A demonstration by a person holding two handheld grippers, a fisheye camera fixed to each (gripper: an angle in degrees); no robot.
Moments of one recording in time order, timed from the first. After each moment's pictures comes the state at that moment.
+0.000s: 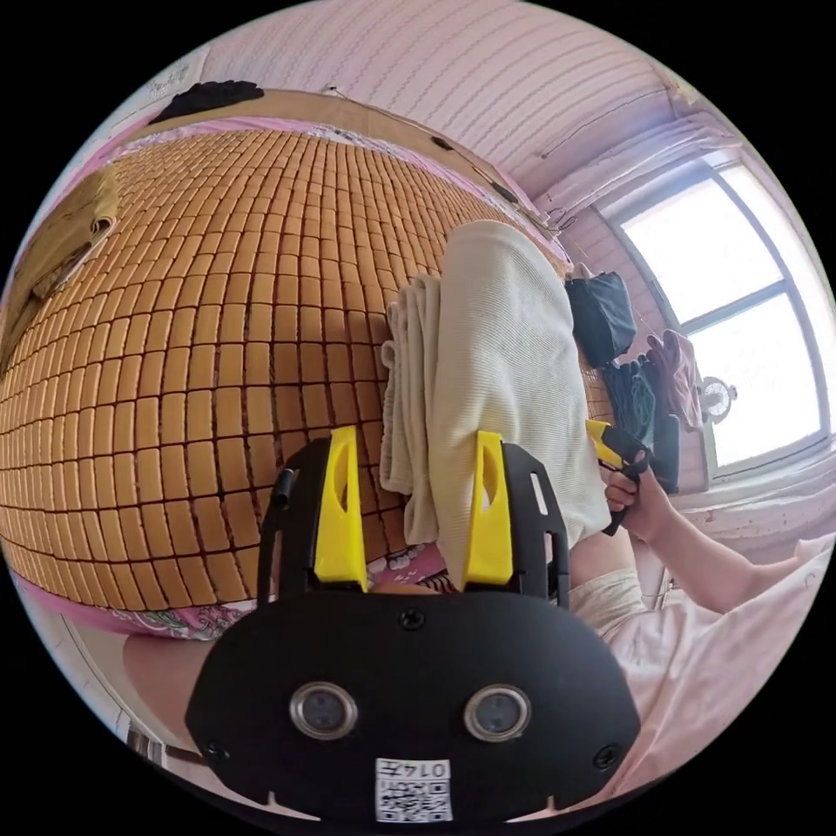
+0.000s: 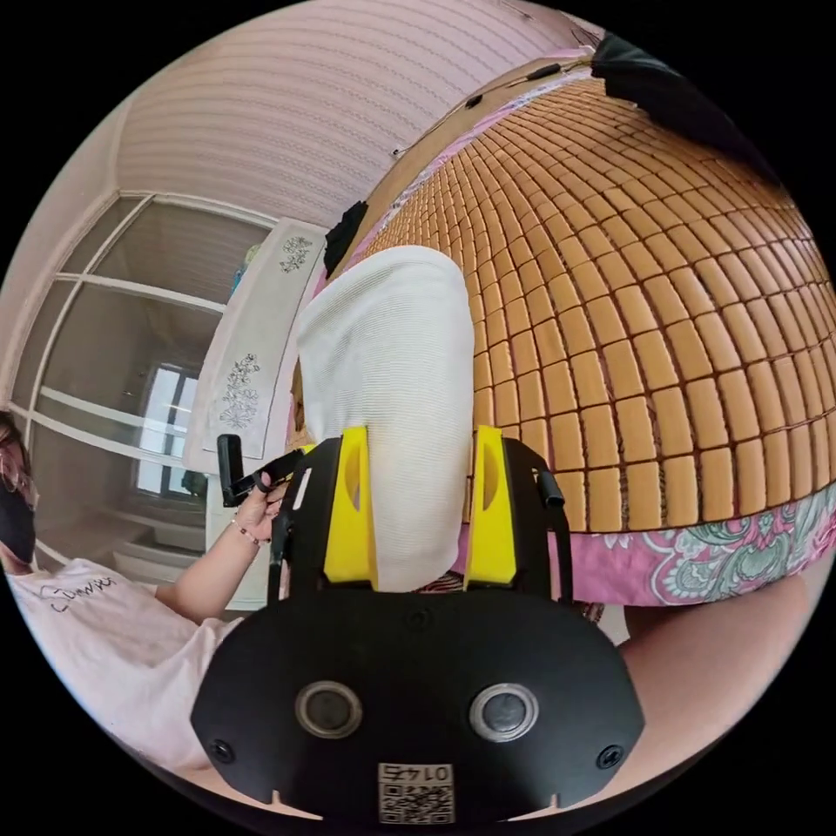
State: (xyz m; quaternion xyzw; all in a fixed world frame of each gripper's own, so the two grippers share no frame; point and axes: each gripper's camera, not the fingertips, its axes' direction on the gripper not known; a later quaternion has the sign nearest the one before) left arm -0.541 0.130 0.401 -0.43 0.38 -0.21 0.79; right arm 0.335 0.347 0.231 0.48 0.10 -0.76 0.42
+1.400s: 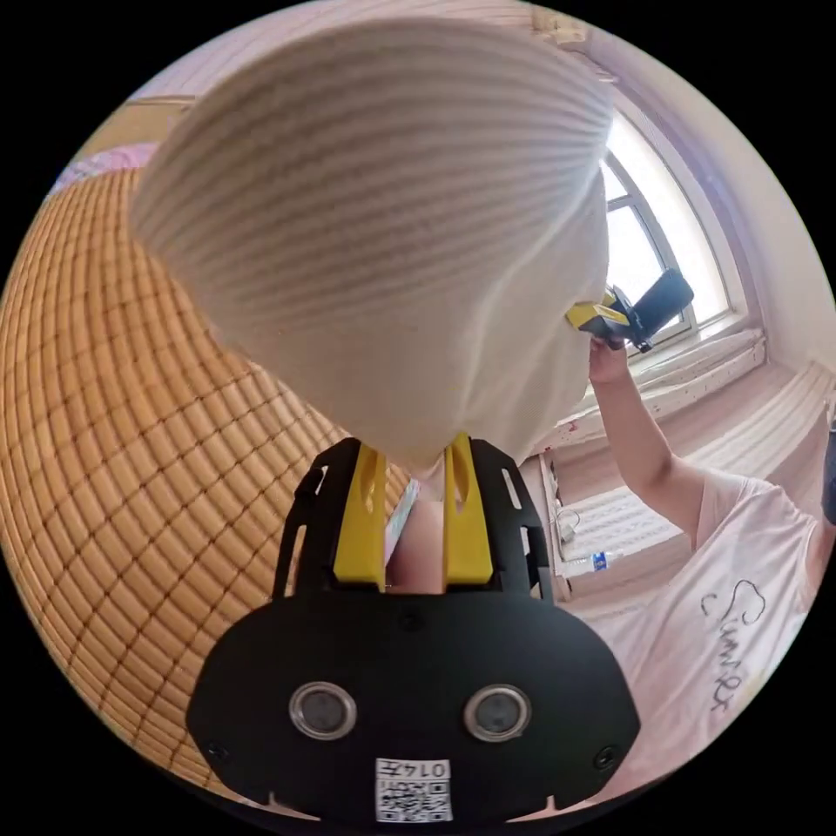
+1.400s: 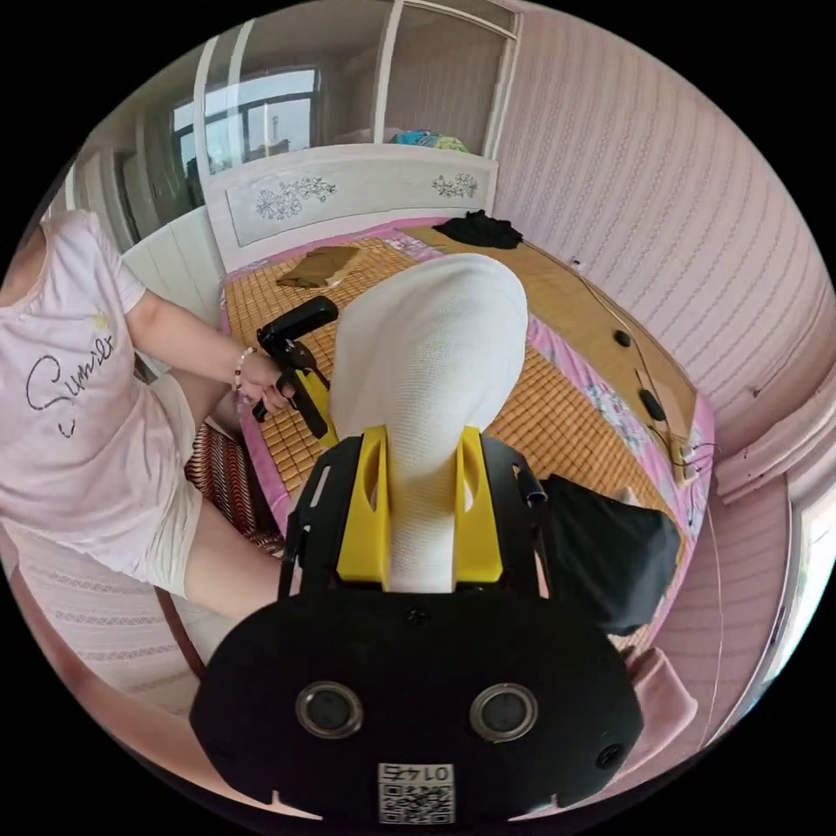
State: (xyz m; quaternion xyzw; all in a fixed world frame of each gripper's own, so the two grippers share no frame) left arm -0.331 -0.037 0.462 -0.34 0.67 -0.13 0.65; right arm 0.417 0.570 0.326 0.49 0.48 -0.72 -0.03
